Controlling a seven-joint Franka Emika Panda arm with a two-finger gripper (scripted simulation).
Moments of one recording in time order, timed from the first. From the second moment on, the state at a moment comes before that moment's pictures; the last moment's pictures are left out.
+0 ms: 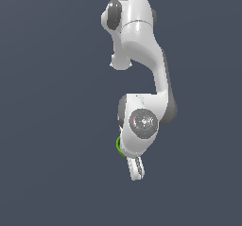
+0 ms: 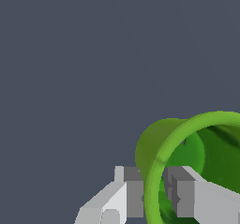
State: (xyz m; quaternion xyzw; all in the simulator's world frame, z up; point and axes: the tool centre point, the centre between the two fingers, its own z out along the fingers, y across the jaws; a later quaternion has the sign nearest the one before) arm 0.140 0.030 0.074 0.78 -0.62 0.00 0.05
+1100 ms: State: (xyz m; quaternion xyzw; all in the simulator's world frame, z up) arm 0.136 -0.039 0.113 0.78 -0.62 0.00 0.05
